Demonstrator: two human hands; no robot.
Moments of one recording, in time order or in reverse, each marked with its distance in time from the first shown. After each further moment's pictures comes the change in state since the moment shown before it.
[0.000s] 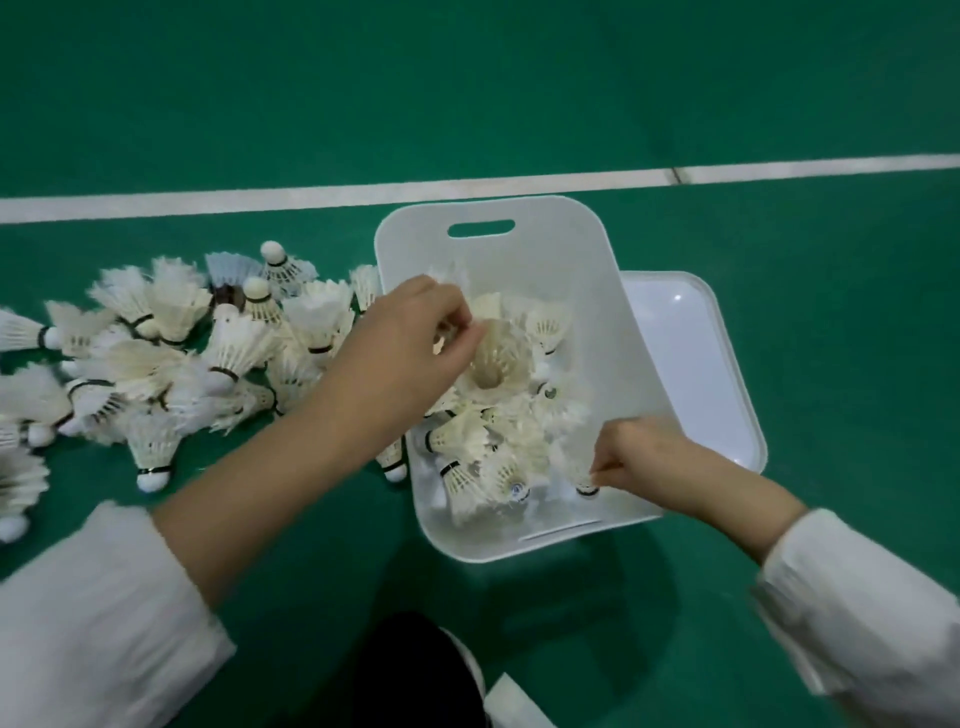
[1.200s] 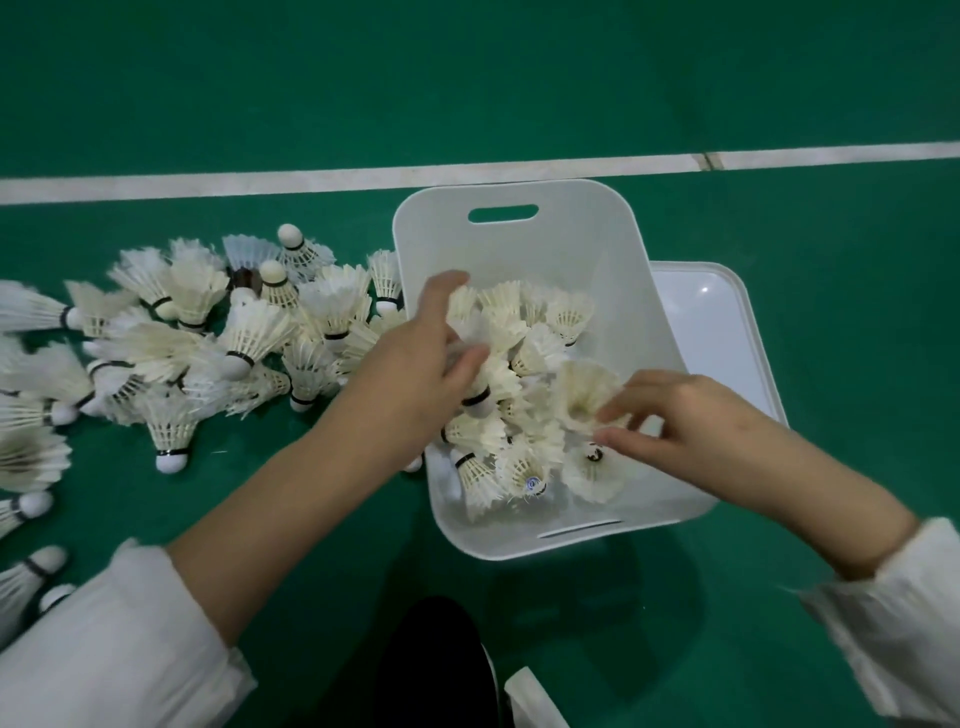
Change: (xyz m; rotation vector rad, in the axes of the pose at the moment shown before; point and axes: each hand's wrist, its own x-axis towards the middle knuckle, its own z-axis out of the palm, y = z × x) left_hand -0.016 0.002 0.007 -0.115 -0.107 -0.224; right_hand -0.027 -0.011 -0.036 0.182 0.265 -0.194
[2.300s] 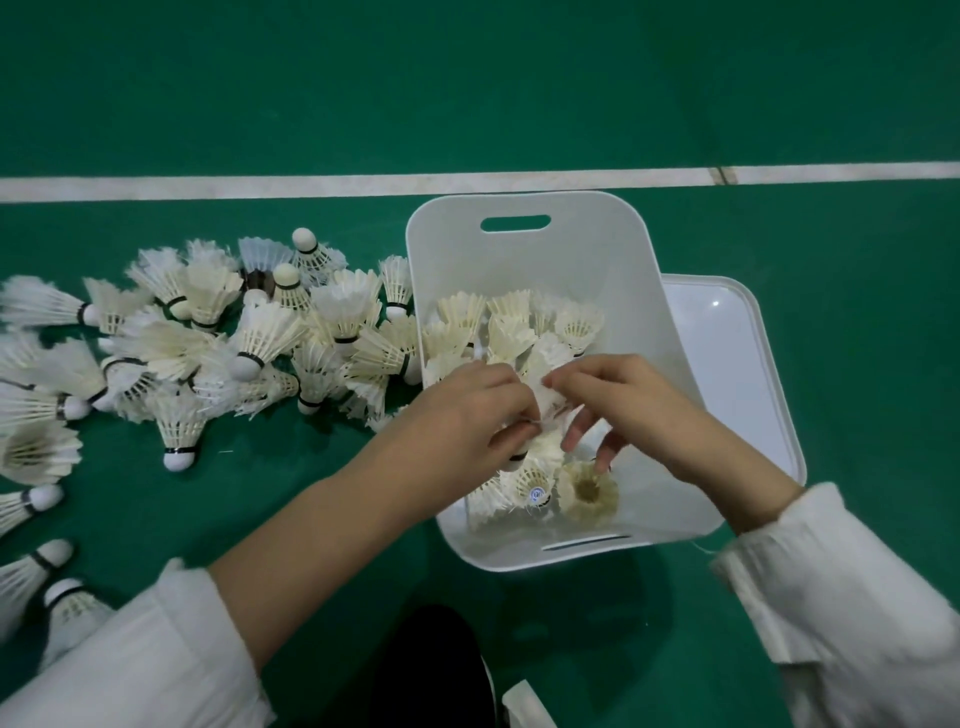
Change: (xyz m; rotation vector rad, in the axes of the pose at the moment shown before) left_hand -0.004 -0.016 0.029 0.157 -0.059 0.448; right_hand 0.042 -0.029 0.011 0.828 -0.037 0.256
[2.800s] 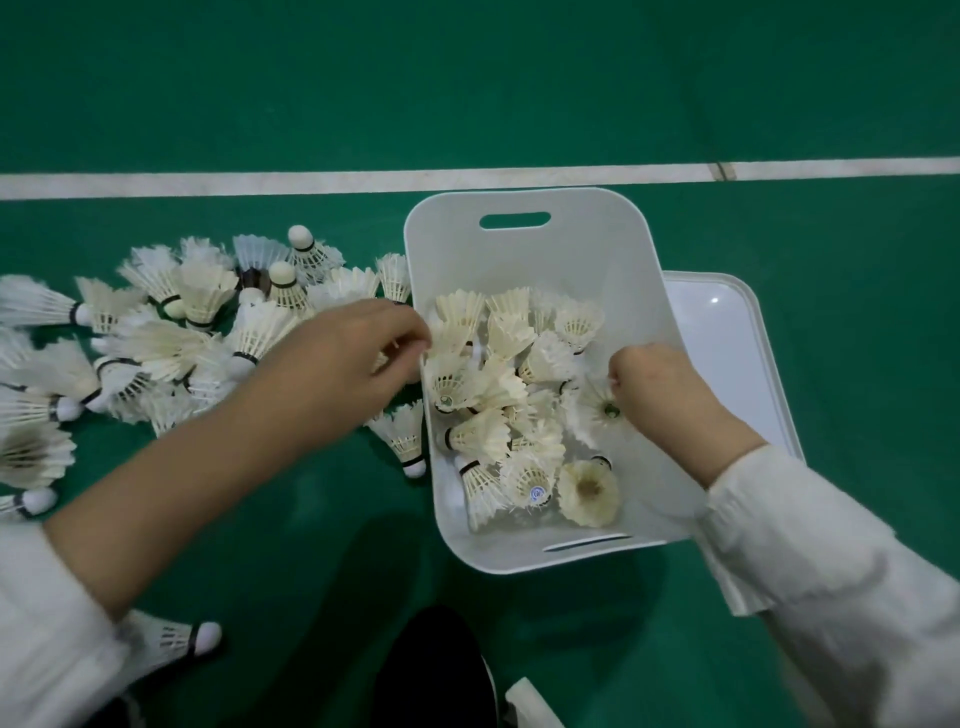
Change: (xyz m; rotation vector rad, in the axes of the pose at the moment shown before) left_hand -0.010 -0.036 -0.063 0.152 0.039 -0.209; right_hand 0.042 0.036 -0.021 -1.174 0.315 -0.068
